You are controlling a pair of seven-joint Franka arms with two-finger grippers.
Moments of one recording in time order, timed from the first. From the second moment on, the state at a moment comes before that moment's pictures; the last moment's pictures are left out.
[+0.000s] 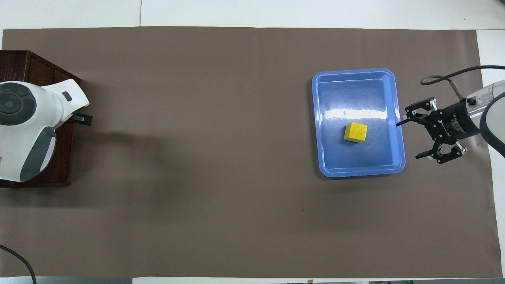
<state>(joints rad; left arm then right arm) 0.01 0.13 -0.04 -2.05 0.52 2.30 -0.07 -0.24 0.12 0.10 -1.87 0.37 1.72 0.88</state>
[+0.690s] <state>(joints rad) -0.17 0.16 -0.04 -2.06 0.52 2.29 -0.30 -0.28 0.28 0.09 -1.94 0.61 1.81 0.94</state>
